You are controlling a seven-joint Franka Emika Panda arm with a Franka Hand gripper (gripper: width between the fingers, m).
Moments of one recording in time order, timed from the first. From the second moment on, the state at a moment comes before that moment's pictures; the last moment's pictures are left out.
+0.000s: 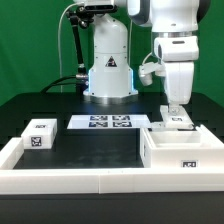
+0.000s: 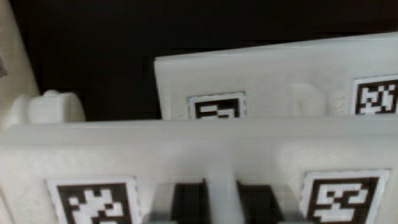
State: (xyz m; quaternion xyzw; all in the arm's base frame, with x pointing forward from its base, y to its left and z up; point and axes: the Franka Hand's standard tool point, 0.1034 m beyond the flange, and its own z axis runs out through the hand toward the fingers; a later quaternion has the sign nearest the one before) arm 0.443 0.107 0.057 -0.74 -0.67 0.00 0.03
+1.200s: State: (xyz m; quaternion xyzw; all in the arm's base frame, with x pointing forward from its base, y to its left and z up) arm 0.452 0.115 0.056 -0.74 -0.67 -0.01 0.03
